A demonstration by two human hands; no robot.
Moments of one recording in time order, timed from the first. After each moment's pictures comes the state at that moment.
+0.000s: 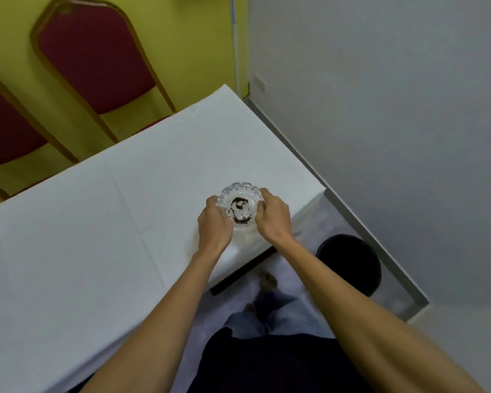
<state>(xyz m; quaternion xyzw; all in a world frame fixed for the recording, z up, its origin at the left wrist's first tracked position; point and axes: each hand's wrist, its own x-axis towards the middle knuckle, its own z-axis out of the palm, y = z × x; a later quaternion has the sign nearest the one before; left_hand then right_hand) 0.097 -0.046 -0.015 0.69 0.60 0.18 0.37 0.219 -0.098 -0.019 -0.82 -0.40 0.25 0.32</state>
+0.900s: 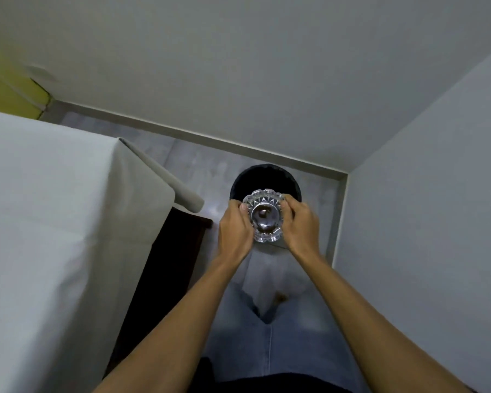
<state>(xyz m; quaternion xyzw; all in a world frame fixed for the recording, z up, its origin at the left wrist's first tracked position) 0.293 -0.258 -0.227 0.87 0.27 0.00 0.41 0.343 -0.389 -0.244 -0.92 -0.02 0.07 0.40</state>
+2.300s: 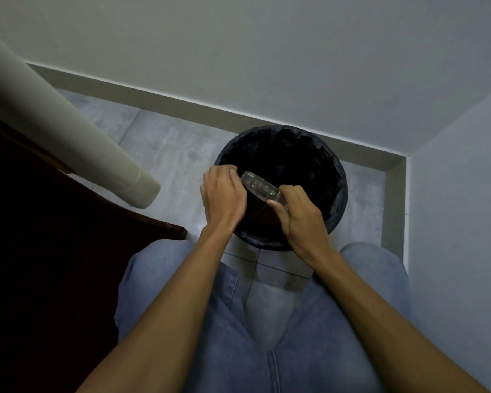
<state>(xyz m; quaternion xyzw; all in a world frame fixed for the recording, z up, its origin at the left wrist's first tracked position) 0.413 -0.209 -0.615 0.89 0.26 0.15 0.34 0.419 -0.373 -0.624 -0.91 -0.25 -0.07 0.32</state>
